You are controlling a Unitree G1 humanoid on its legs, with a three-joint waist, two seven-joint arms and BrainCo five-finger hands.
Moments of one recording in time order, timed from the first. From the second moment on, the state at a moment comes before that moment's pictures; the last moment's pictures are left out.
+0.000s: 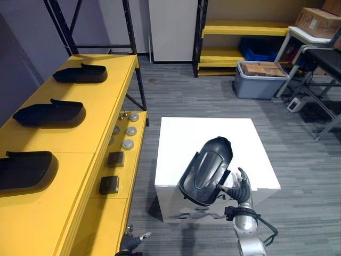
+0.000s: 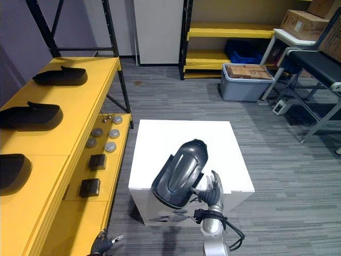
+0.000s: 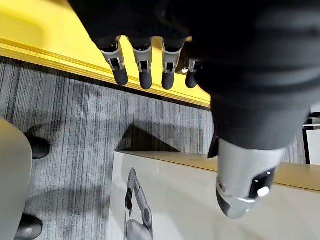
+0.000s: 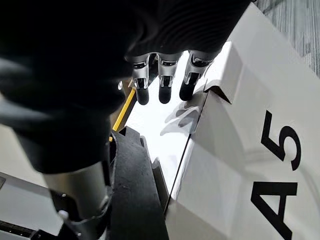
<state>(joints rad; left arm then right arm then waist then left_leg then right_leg) 0.19 0.04 0.03 0.81 0.00 -0.10 0.16 0.11 0.06 -0.08 0.16 -0.44 0.03 -0.30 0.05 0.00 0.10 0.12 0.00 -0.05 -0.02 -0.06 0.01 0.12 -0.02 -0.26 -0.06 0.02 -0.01</state>
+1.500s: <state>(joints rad) 0.19 0.05 0.05 0.77 0.00 -0.10 0.15 -0.28 0.00 -0.20 0.33 -0.39 0.13 -0.35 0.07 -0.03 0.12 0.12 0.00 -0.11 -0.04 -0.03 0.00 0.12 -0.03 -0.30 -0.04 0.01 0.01</state>
